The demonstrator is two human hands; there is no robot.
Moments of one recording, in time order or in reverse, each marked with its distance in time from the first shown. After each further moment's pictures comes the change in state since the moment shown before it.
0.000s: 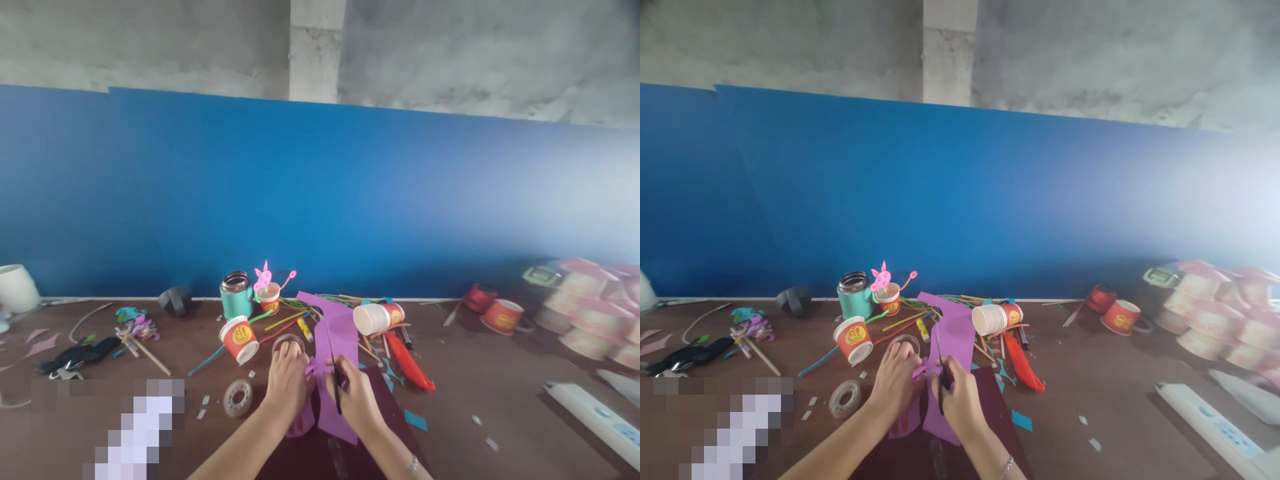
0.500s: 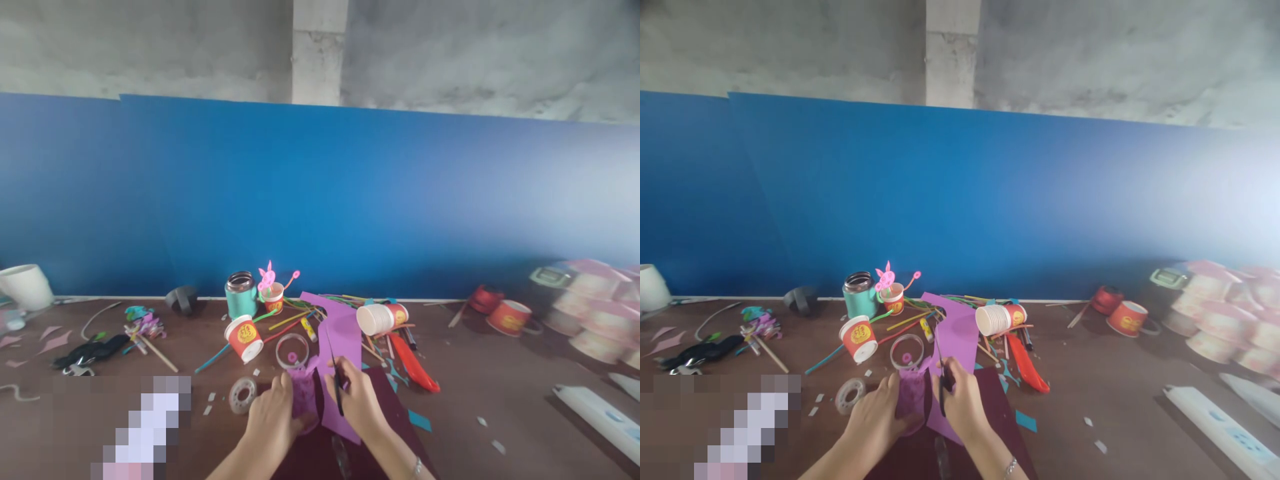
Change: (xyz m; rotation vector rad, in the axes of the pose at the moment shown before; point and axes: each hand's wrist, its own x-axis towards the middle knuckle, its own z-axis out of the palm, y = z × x) left_hand -0.046 -0.006 -0.011 0.022 -0.299 -0.251; right_hand -0.001 -0.005 0.001 -0.060 0.004 -0.054
